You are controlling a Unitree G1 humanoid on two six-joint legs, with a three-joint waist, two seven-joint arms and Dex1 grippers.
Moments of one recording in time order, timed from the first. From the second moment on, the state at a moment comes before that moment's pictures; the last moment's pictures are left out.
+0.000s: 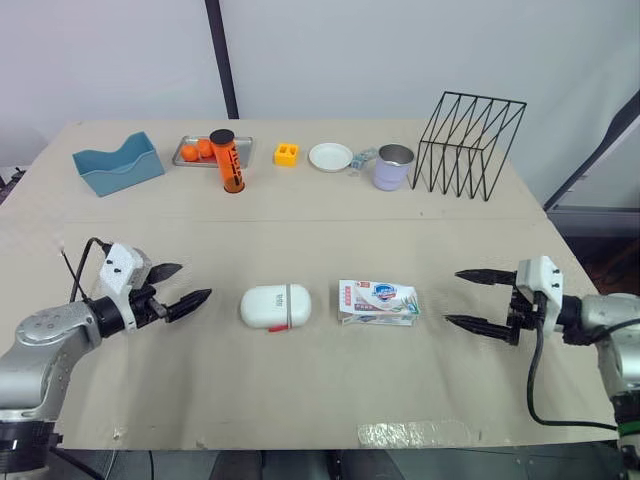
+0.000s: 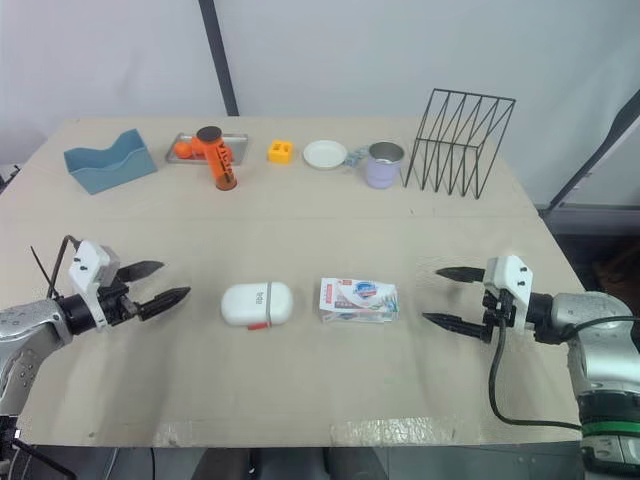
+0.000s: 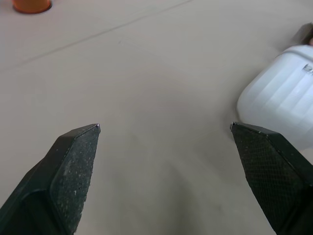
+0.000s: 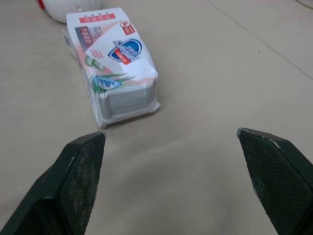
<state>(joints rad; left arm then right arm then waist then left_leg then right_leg) -0.12 0.72 0.23 -0.14 -0.51 0.43 -0.90 -0.27 -0.88 -0.16 0.27 0.37 -0.01 1.38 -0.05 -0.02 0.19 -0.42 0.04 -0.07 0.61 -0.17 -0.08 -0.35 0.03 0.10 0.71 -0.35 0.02</state>
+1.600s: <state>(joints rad) -0.12 0.68 -0.04 -0.48 -0.59 0.46 -1.01 -0.45 -0.78 0.08 0.36 0.27 0.03 1.43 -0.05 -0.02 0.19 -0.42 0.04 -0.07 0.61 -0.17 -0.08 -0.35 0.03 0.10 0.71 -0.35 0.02</state>
